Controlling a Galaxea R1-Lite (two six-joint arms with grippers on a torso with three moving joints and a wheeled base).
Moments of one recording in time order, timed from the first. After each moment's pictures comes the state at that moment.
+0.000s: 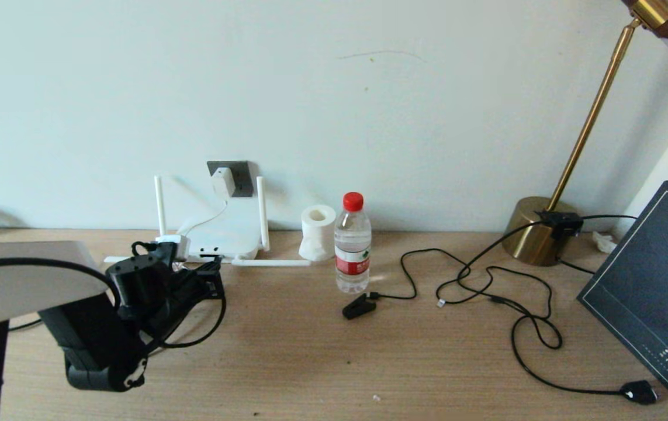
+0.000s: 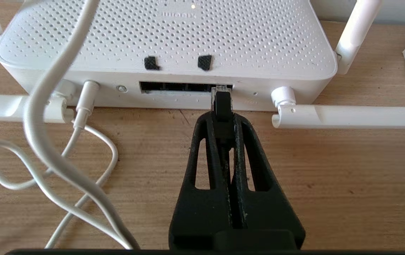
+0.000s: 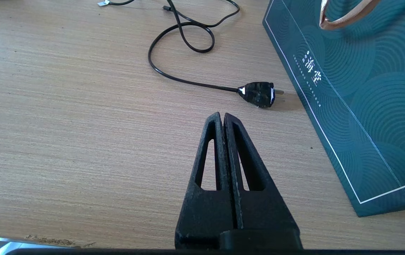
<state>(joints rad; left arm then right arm) -0.08 2.26 -0.65 -1.47 -0.03 0.00 0.00 0.00 -0.10 0.26 0.02 -0.10</state>
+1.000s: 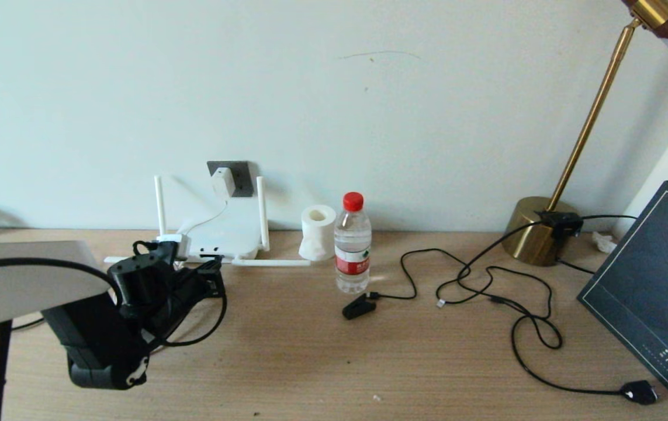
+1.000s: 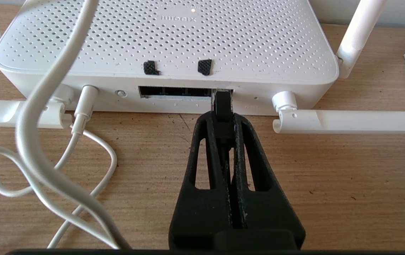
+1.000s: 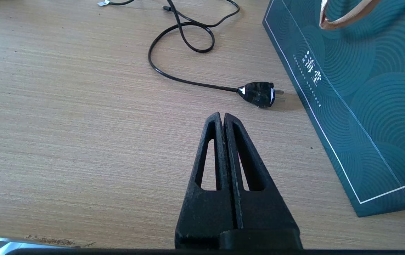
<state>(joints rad) -0.08 2.27 -0.66 -1.47 -0.03 0.00 0.00 0.00 -0.10 0.26 0.02 -0.10</state>
